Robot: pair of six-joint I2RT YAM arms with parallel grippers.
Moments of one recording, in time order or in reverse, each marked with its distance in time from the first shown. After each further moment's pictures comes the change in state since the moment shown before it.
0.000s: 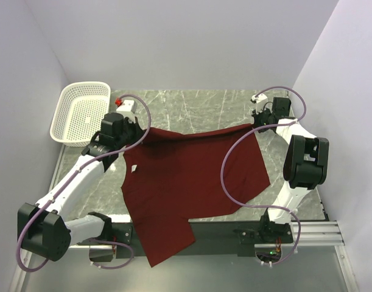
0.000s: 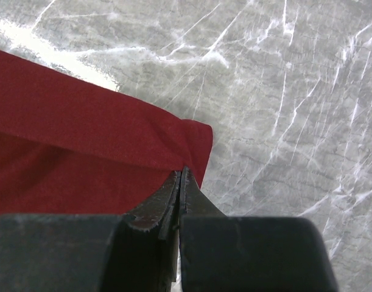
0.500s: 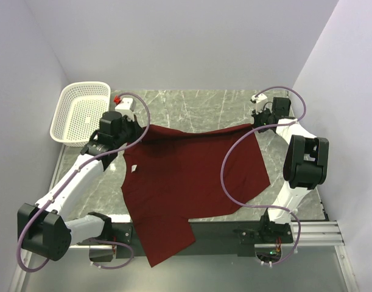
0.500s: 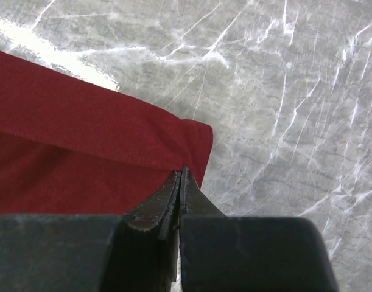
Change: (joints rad) left arm 0.013 0.005 0.016 0.010 0.001 0.018; right arm 0.002 0.000 0.000 0.000 0.003 0.000
